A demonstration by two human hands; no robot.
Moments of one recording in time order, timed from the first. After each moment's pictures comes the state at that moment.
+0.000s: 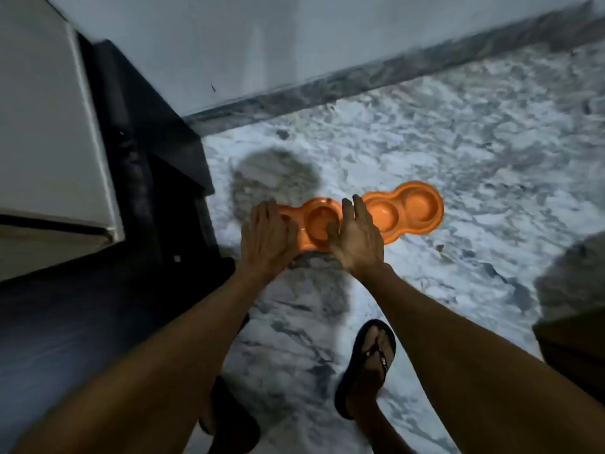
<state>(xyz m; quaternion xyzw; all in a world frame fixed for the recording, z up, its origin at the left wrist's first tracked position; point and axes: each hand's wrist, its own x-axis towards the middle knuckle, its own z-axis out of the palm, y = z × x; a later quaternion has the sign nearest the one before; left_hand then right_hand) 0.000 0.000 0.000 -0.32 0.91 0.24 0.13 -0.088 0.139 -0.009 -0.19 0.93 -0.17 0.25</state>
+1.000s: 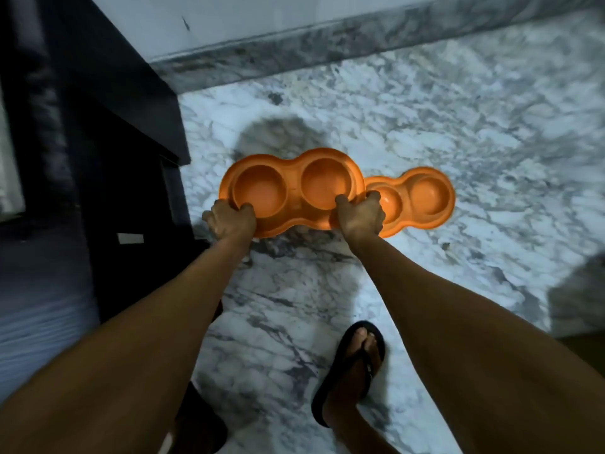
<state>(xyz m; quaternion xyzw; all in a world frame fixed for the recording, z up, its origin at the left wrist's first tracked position) -0.014 -0.022 -0.115 -0.67 0.64 0.37 0.05 -0.131 0.136 -0.086 0.17 0.88 -0.34 0.30</state>
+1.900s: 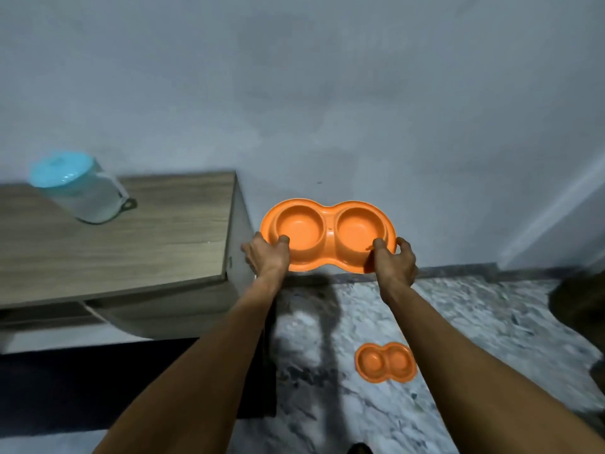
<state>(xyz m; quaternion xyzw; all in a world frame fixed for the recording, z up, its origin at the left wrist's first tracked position) 0.020 -0.042 0.574 -0.60 0.61 0.44 -0.26 -0.091 0.118 0.589 0.07 0.80 -0.57 0.15</state>
